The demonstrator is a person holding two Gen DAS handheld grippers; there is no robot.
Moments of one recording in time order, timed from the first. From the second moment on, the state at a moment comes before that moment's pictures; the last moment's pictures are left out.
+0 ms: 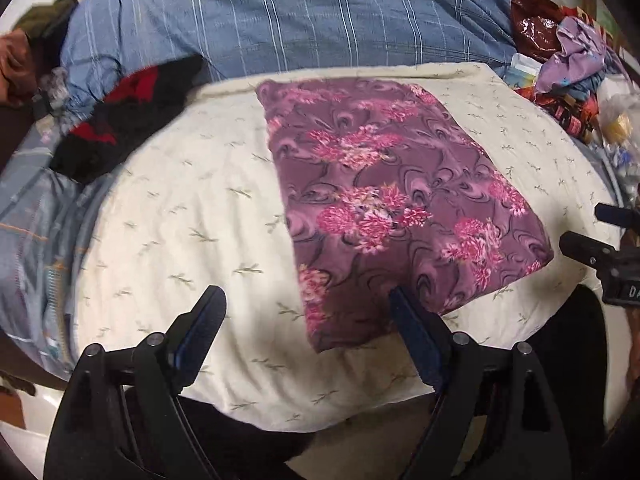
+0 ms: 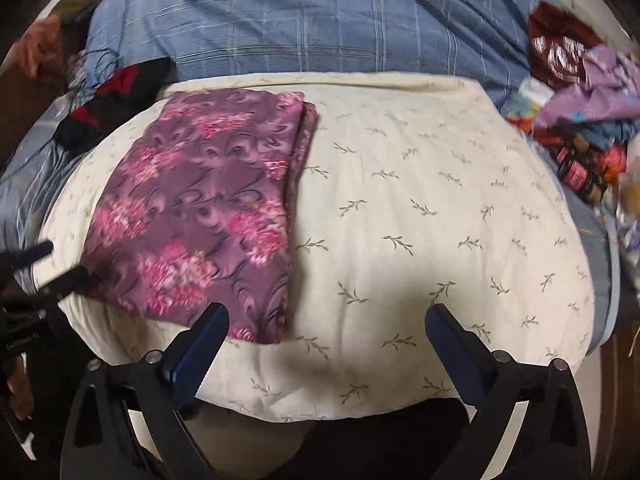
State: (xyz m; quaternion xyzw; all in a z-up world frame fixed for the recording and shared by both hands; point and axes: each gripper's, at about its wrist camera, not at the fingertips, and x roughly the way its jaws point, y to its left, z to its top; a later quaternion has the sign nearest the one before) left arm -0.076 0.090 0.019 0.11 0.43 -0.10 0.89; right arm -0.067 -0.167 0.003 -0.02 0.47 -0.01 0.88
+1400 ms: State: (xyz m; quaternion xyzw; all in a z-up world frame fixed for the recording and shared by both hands) left arm -0.131 0.045 0.023 0.09 0.42 -0.16 0.89; right arm -0.131 -0.171 0.028 -0.04 0.40 -0.04 0.91
